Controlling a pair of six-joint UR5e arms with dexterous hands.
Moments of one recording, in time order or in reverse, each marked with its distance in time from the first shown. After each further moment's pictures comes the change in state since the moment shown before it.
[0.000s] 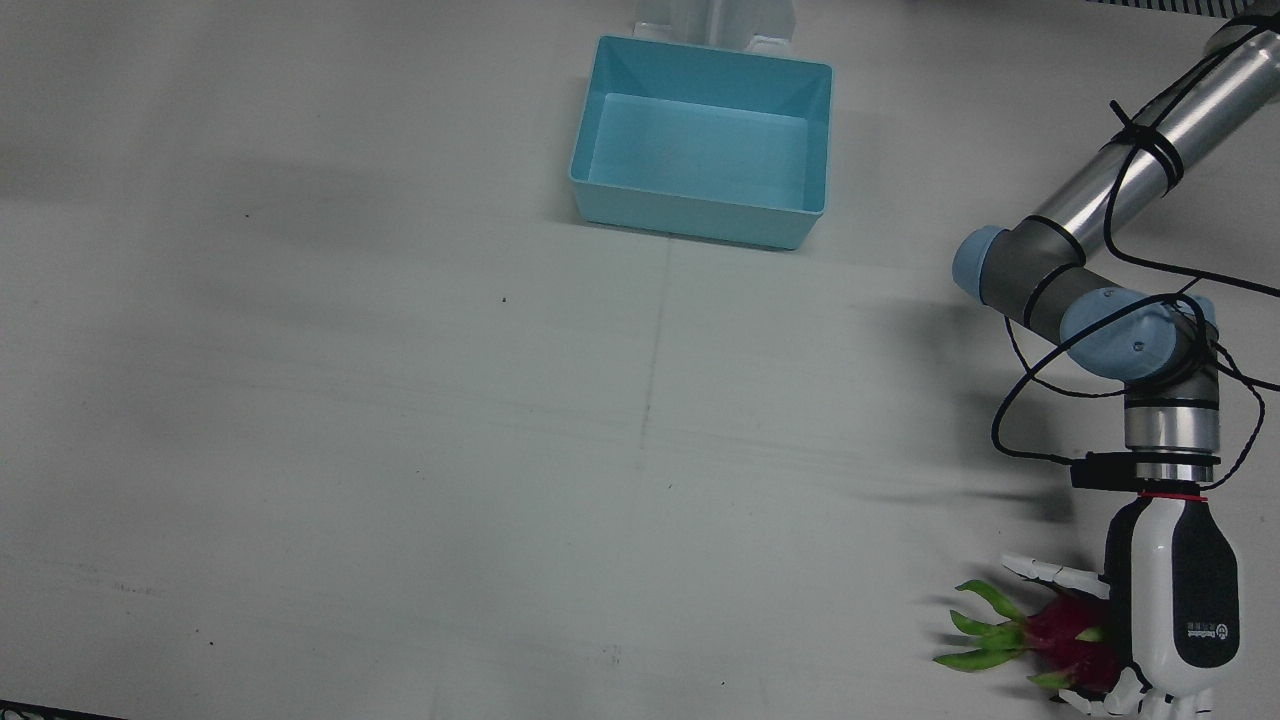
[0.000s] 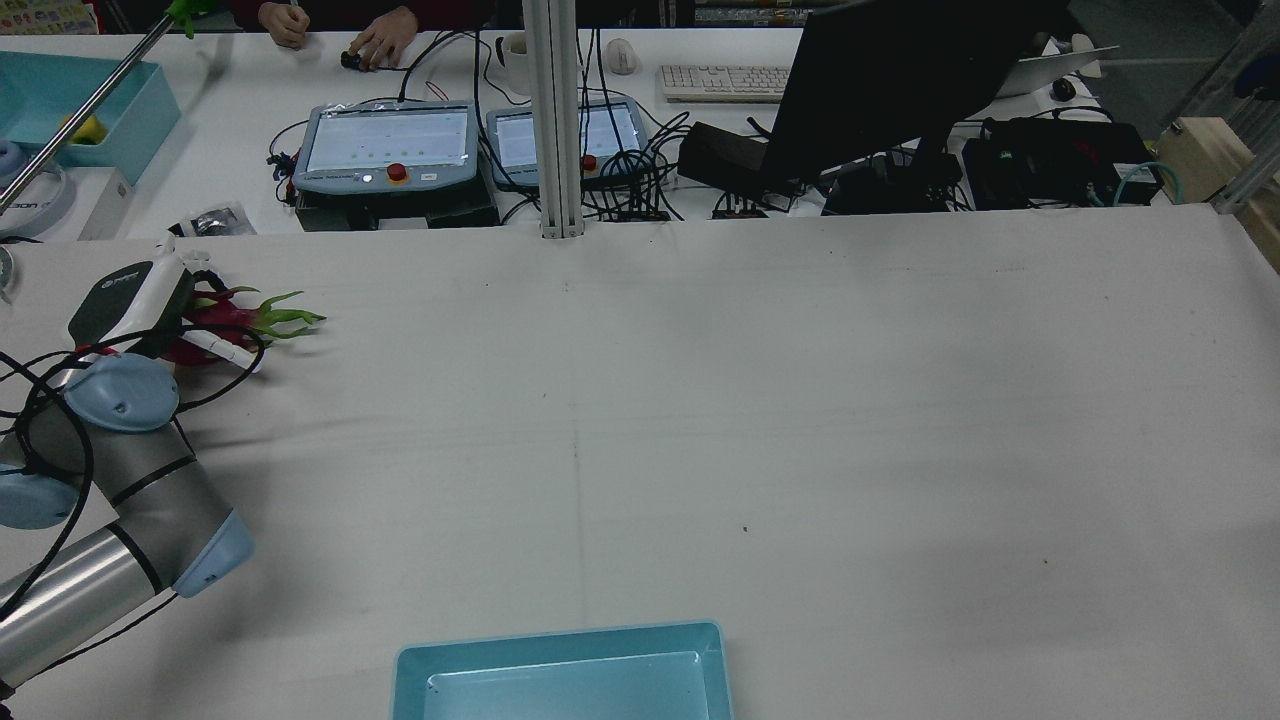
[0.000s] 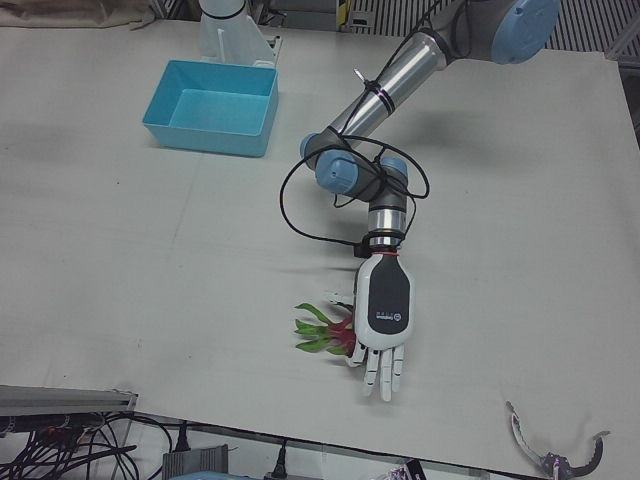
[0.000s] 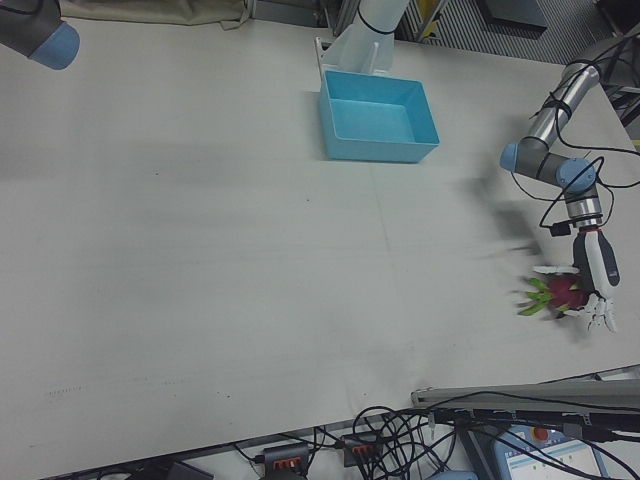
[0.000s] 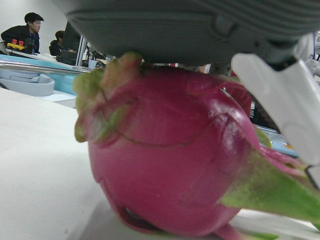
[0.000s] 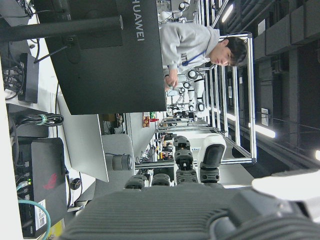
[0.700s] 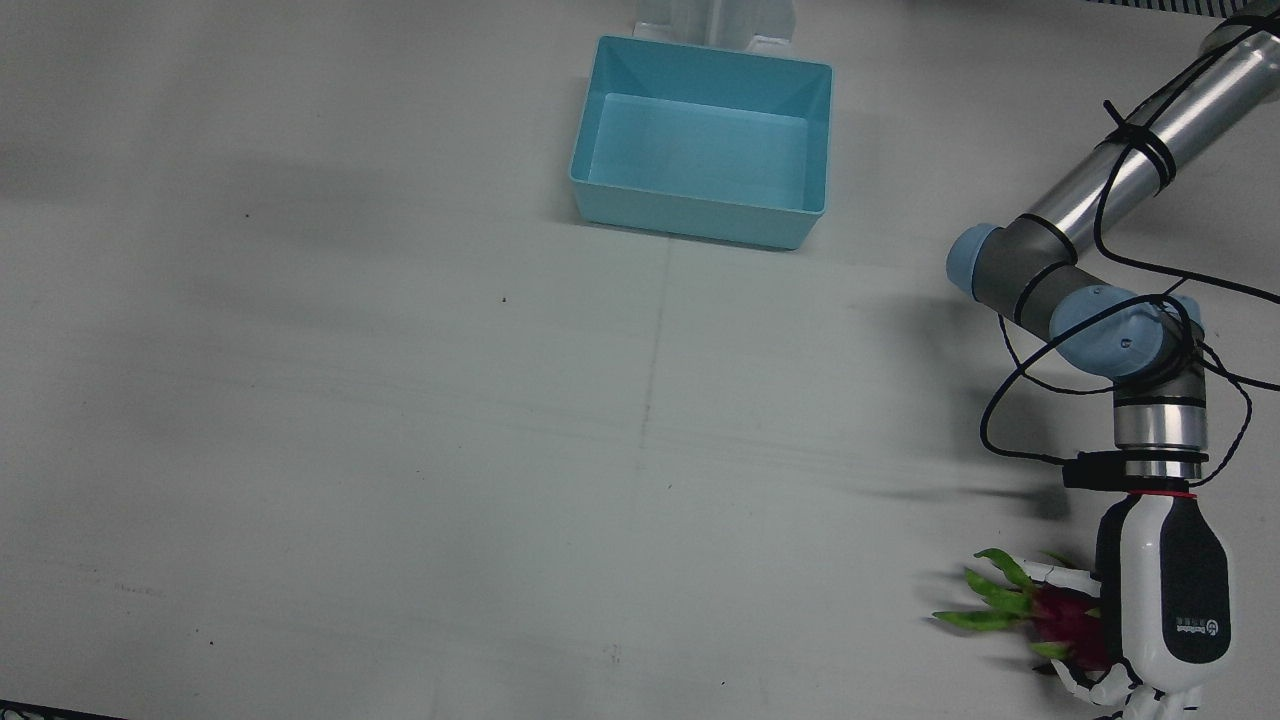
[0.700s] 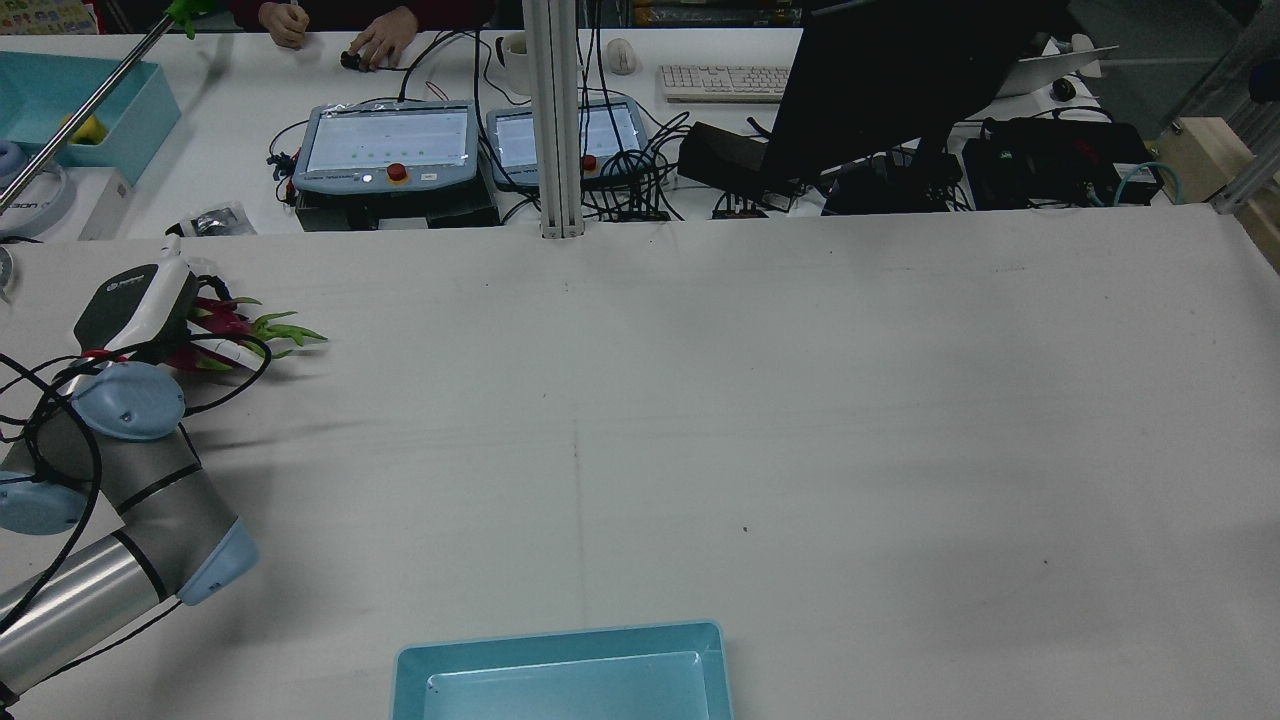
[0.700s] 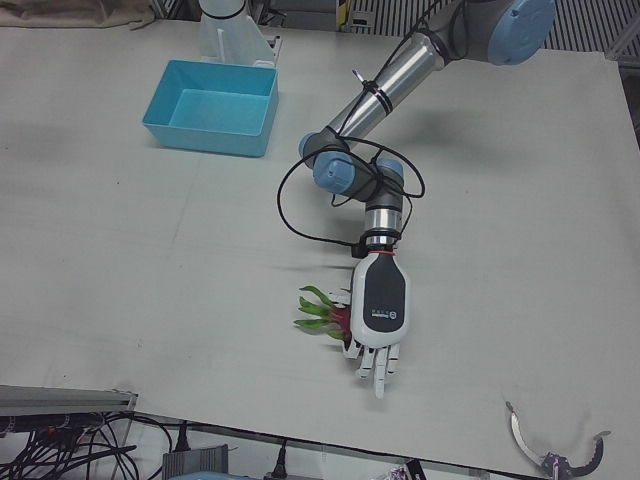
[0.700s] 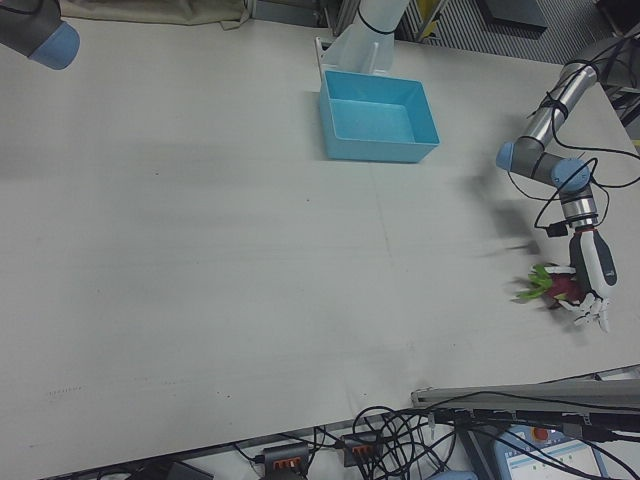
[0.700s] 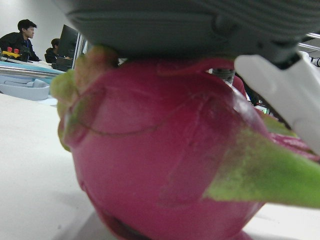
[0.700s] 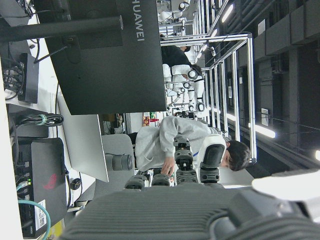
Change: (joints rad) left arm 0.021 -0.001 0.007 -0.030 -0.047 0.038; right arm 0.000 0.000 0.000 0.000 0.000 0.000
